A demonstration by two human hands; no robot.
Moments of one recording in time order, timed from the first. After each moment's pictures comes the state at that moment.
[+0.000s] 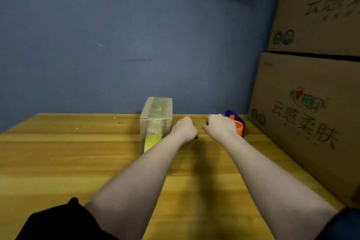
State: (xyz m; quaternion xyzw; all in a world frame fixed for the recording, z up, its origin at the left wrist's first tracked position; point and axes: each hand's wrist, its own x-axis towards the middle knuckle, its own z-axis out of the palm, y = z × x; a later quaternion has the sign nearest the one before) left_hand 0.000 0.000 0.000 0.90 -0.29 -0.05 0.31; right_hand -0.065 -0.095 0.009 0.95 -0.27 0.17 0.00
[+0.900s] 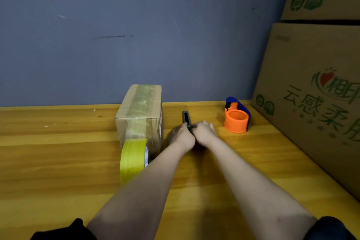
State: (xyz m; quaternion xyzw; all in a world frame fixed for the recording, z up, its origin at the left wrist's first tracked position) left_hand 0.047 -0.057 -0.078 0.90 -0.21 -0.15 0.35; right_hand 0.022 -0.141 -0.083 0.91 -0.31 0.03 -0.27
